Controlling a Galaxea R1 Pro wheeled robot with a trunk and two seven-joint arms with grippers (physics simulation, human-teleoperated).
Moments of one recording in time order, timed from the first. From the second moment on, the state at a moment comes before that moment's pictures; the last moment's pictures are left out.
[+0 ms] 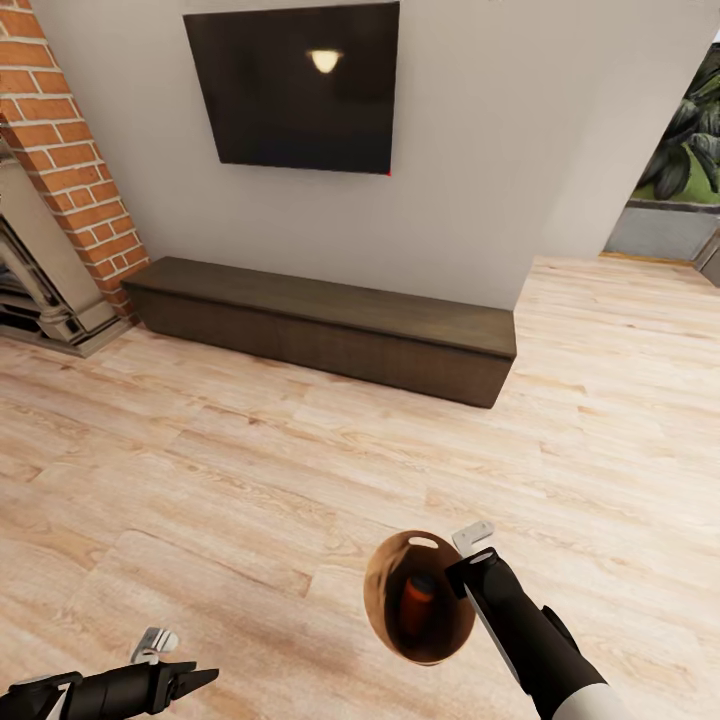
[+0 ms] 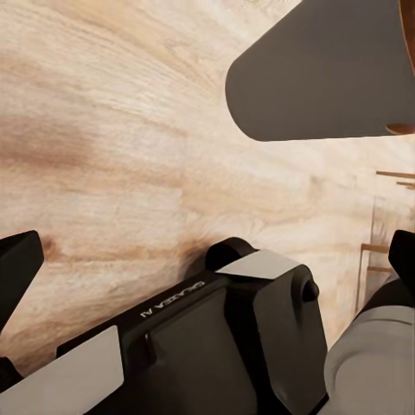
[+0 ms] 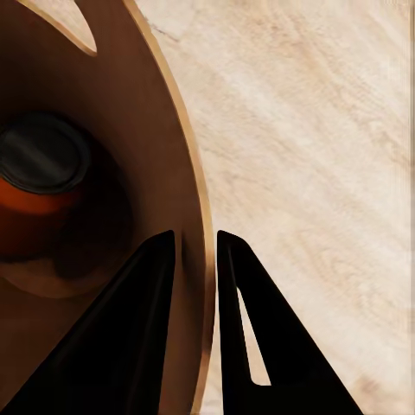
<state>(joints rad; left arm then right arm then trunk) -0.31 0.34 0.17 -0.64 0.04 0.36 -1.18 -0.47 -0.02 0.27 -1.00 0.16 0.78 -0.06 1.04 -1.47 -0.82</state>
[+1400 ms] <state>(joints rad) -0.31 0.33 0.16 -0.64 0.04 0.36 -1.18 -0.47 -0.03 0.26 -1.05 0.16 0.78 -0.06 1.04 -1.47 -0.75</state>
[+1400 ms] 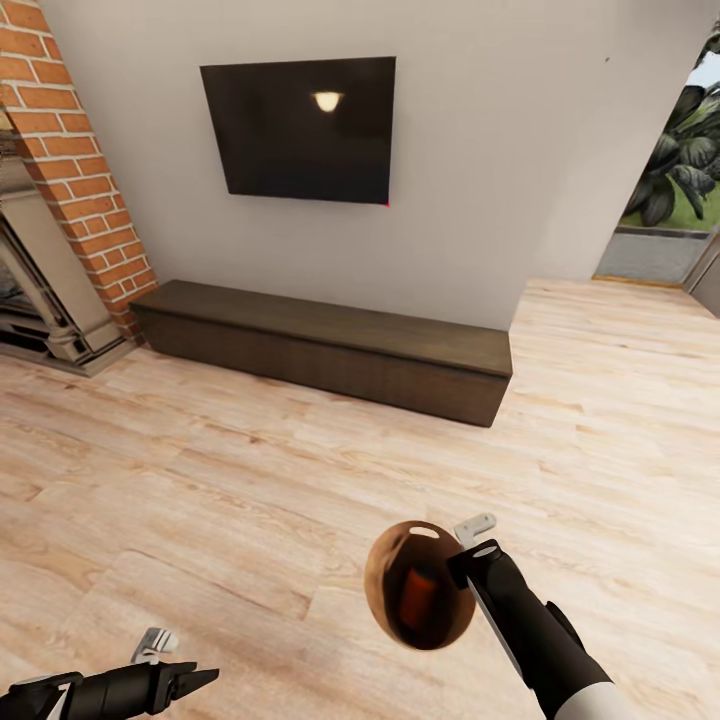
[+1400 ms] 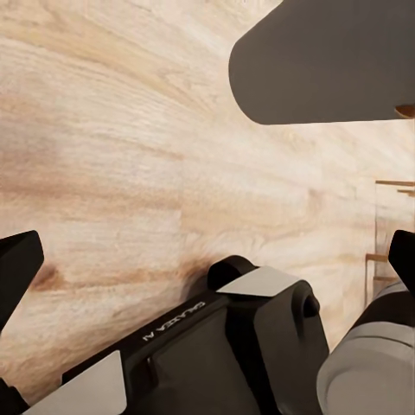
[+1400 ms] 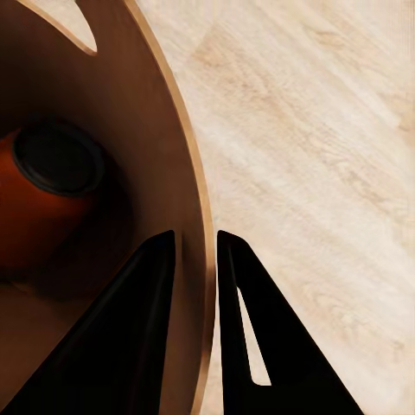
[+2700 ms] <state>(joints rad) -0.31 0.33 0.16 -0.64 0.04 0.36 -1.18 -0.47 -0.03 0.26 -1.05 0.16 0.78 -0.06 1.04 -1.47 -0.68</state>
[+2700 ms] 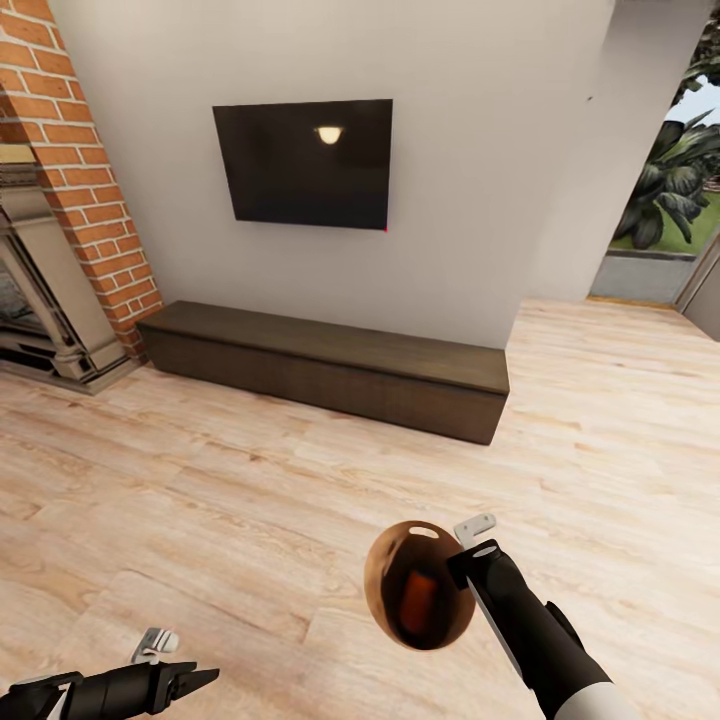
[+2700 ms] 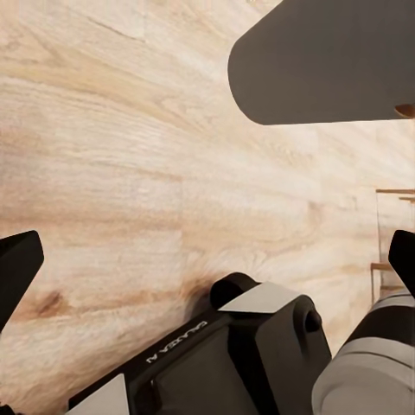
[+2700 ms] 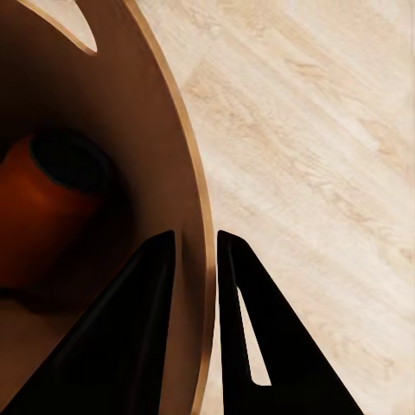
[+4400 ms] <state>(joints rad) -0.31 0.34 0.17 -0.64 0.04 0.36 -1.18 -0.47 -0.03 0.26 -1.05 0.16 0.78 -0.06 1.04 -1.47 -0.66</state>
